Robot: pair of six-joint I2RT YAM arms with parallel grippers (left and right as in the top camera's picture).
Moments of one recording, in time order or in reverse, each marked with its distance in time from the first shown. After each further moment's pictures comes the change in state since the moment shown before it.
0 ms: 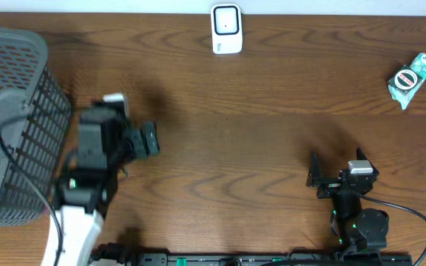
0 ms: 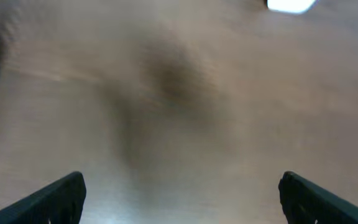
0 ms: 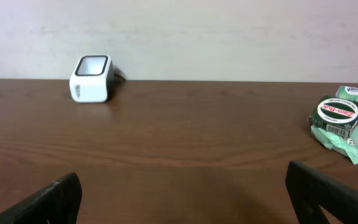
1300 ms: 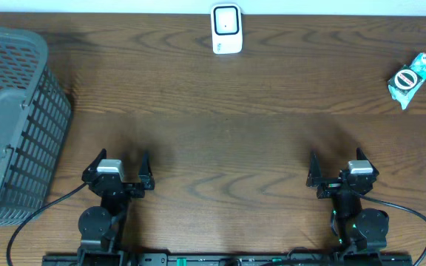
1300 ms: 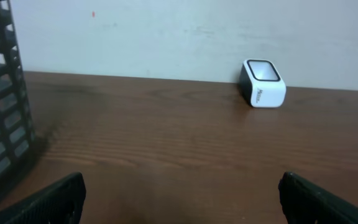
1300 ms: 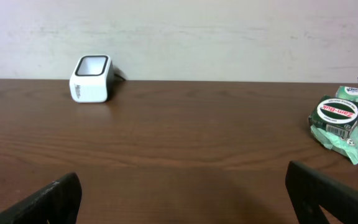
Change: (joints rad) left arm 0.039 -0.968 -0.793 0.500 -0.032 0.145; right arm 0.000 0.000 0.000 0.000 0.000 0.000
